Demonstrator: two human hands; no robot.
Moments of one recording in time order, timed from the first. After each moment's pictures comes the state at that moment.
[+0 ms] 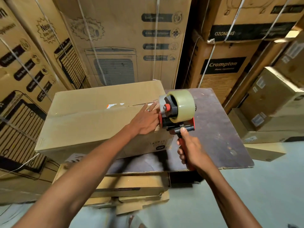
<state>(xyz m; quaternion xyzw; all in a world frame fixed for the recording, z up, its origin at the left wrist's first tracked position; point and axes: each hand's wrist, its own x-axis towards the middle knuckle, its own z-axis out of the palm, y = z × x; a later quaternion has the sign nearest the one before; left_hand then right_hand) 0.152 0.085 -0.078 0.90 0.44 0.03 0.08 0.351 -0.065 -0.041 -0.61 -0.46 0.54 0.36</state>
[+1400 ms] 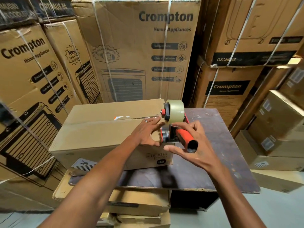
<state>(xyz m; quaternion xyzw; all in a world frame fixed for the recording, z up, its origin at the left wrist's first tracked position) 0.144 0.097 -0.083 0.86 0.50 0.07 0.08 0.386 -0.036 0.003 -0.47 -0.77 0.20 0.37</state>
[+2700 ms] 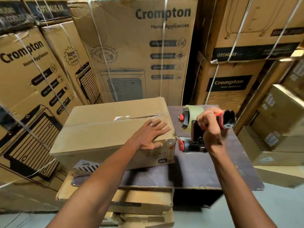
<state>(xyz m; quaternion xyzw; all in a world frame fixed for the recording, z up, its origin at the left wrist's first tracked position) 0.149 0.082 -0.079 0.92 0.39 -0.03 -0.06 0.391 0.000 0.019 -0.34 -0.53 0.28 0.73</state>
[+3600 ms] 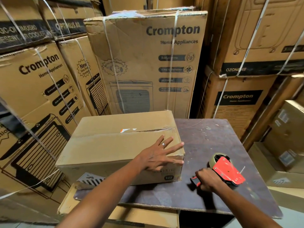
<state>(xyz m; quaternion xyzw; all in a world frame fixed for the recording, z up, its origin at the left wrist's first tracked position) 0.157 0.067 -0.075 0.94 0.28 -0.08 -0.17 0.437 0.062 -0.176 -0.53 -0.82 0.08 -0.21</state>
